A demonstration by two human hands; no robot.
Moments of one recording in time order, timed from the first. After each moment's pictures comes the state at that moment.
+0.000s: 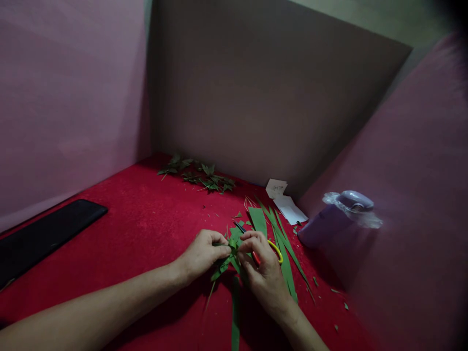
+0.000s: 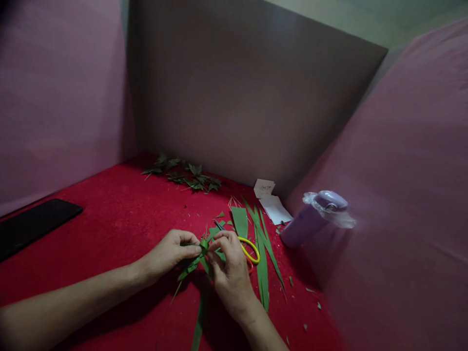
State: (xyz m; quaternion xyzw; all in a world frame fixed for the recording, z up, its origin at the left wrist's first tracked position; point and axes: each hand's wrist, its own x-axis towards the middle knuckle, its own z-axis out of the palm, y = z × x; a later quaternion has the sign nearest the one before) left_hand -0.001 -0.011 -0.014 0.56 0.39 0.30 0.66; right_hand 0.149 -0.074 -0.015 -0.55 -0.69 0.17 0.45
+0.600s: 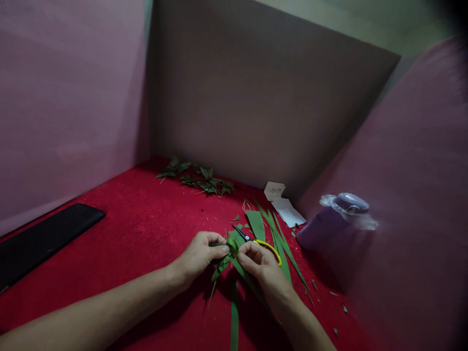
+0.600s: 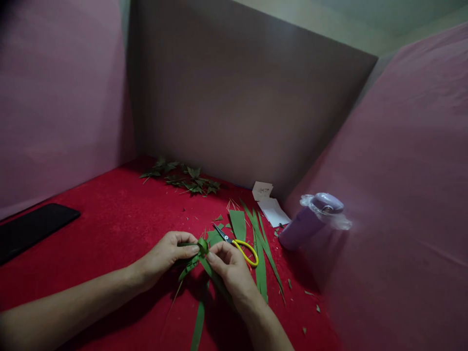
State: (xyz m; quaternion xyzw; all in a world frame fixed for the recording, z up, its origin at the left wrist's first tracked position) left_hand -0.003 -0.011 -0.010 0.52 0.37 0.32 0.70; right_hand 0.155 -0.065 -0.021 -0.53 -0.45 0.52 0.49
